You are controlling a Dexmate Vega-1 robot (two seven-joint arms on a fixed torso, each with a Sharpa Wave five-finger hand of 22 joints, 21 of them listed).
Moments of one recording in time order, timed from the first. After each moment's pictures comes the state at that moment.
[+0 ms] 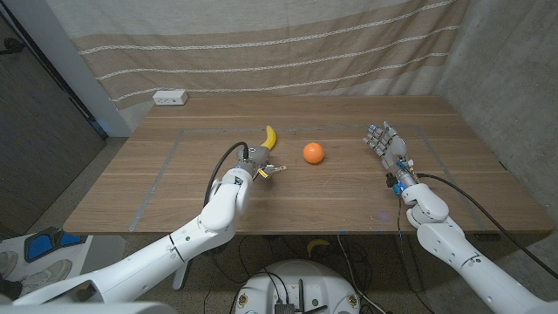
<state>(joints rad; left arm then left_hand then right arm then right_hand) 0.88 0.65 0.81 -1.97 1.15 0.70 -0.28 0.78 -0.07 0.54 -0.16 0.18 0.72 -0.07 0.34 0.21 0.32 -0.16 0.20 0.18 0.26 -0.04 0.19 0.17 0.32 0.03 0.23 0.19 -1.08 -0.54 -0.29 -1.41 0.72 0.47 0.06 0.17 0.15 0.40 -0.03 0.18 0.28 0.08 0.19 0.18 0.28 0.05 0.19 0.18 0.14 0.05 0.25 0.26 0.35 0.06 0.20 0.17</state>
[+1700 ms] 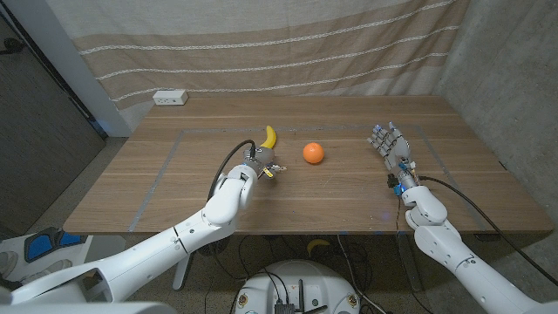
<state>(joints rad) 0.81 0.66 0.85 -1.94 1.16 0.64 -0.36 0.84 0.00 0.48 -0.16 0.17 0.75 -0.02 0.32 0.20 0.32 -0.16 0.20 0.18 0.25 -0.04 0.18 0.17 0.31 0.03 0.22 0.19 -1.07 -0.50 -0.28 -1.36 0.71 0.52 0.04 0.16 0.14 0.40 -0.03 0.18 0.30 0.08 0.19 0.18 0.31 0.05 0.20 0.19 0.16 0.05 0.25 0.27 0.36 0.07 0.20 0.17</state>
